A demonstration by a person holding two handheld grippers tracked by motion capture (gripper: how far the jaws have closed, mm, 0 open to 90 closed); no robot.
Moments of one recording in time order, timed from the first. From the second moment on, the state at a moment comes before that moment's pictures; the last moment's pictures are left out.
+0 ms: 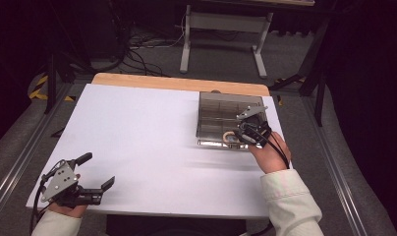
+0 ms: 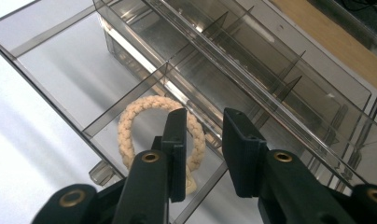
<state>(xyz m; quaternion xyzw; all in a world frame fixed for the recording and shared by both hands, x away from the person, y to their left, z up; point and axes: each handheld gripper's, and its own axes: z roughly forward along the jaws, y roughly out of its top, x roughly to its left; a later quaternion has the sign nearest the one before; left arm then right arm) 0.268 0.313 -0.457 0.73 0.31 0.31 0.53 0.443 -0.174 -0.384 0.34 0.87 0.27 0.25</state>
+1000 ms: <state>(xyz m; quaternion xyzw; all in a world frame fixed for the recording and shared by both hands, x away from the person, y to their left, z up) 0.268 0.312 -0.457 0.73 0.31 0.31 0.53 0.408 -0.176 -0.365 0.27 0.89 0.30 0.23</state>
